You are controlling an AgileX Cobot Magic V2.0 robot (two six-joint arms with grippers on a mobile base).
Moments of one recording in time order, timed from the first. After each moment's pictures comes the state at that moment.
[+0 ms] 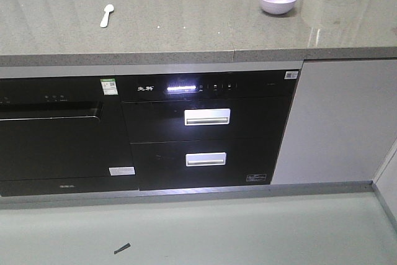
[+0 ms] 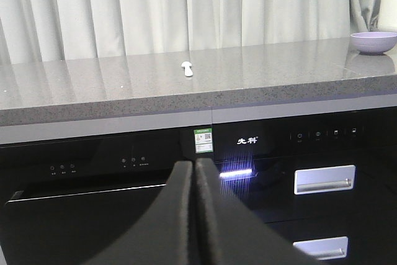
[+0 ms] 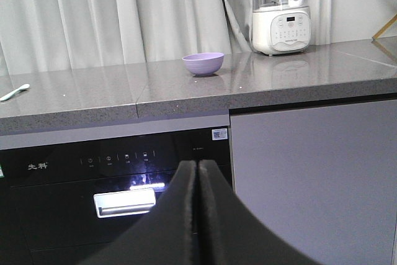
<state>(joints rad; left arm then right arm) 0.01 -0.01 0.02 -0.04 0.08 0.01 -0.02 -0.01 0.03 -0.11 0.04 0.13</state>
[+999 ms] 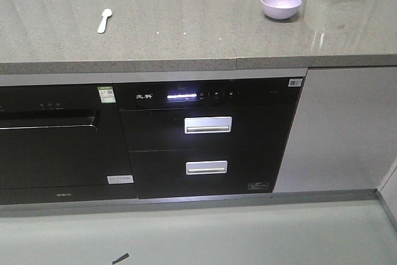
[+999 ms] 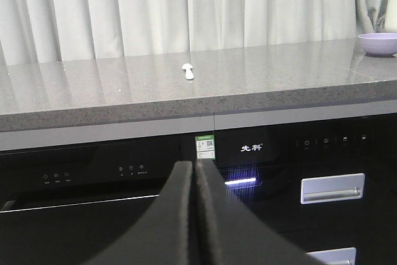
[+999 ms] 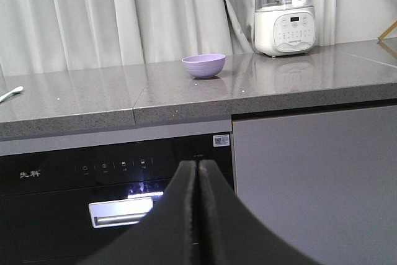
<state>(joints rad) 0.01 -0.01 0.02 -0.04 0.08 0.01 -0.02 -0.01 0.03 -0.11 0.04 0.13</state>
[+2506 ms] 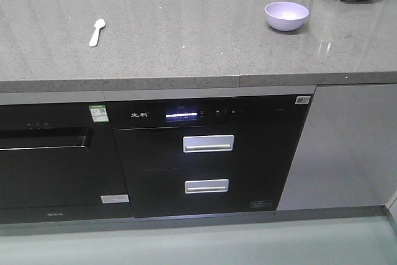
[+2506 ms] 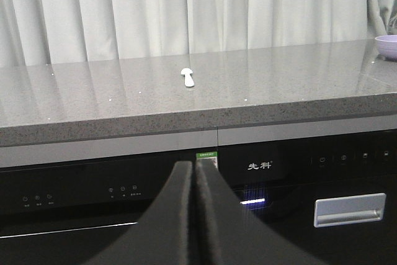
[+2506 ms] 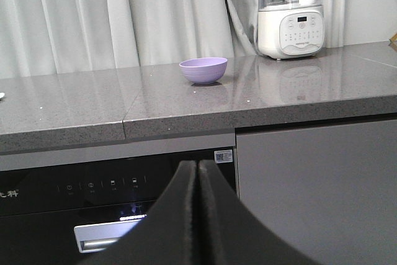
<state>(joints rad) 0.01 -0.01 0.02 -0.04 0.08 0.01 -0.02 -0.01 0.03 -0.11 0.04 0.13</state>
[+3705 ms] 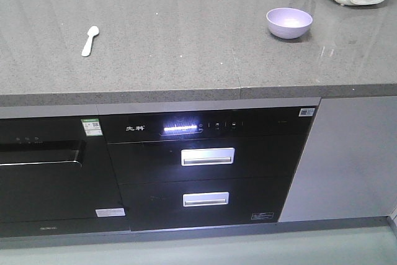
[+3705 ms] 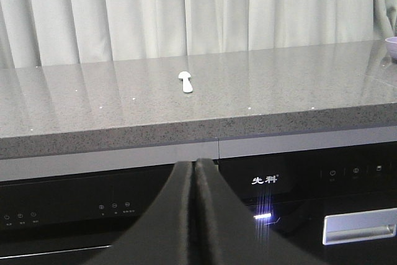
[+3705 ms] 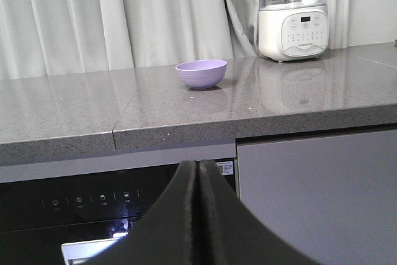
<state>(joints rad) 0.01 -0.01 0.02 -0.04 0.08 0.01 -0.02 -0.01 0.03 -0.11 0.04 0.13</state>
